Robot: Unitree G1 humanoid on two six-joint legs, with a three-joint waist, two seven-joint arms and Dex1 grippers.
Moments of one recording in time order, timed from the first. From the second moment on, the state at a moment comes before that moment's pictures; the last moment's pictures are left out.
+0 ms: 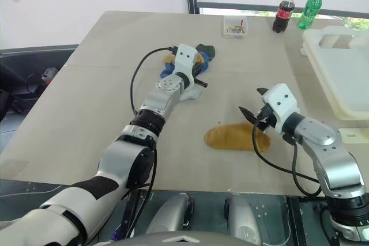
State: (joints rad) left arm -1.00 0.04 0.00 0.79 -0.01 0.20 -0.28; right arm -0.17 -0.64 -0.04 -0.45 0.28 0.50 0.58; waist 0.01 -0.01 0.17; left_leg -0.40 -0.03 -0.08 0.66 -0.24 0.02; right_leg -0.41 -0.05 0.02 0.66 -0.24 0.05
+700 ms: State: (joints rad) left arm -0.77 0.07 -0.11 0.13 -0.34 0.73 -0.73; right arm -0.15 -0.63 -0.06 -0.45 0.29 0.51 0.58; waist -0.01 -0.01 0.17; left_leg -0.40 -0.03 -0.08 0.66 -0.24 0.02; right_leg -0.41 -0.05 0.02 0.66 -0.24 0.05
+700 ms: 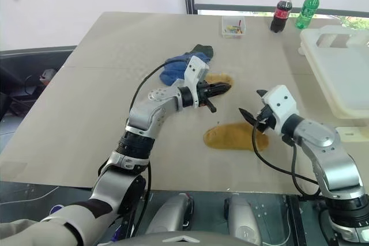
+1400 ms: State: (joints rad) left arm -0.68 0.11 0.35 0.24 -0.61 1.07 -0.29; right arm -0.07 -0.63 -0.11 -0.48 0.28 0.53 0.56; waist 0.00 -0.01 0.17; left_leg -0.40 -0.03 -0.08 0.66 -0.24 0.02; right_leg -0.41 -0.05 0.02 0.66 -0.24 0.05
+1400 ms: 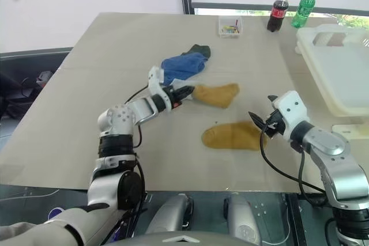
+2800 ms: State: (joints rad) left arm -0.62 0.14 0.26 0.13 -0.73 1.18 -0.26; right arm -0.44 -0.40 0.01 -0.06 0.29 0.72 0.49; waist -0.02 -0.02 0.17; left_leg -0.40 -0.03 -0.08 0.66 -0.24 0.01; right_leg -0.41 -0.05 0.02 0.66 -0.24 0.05
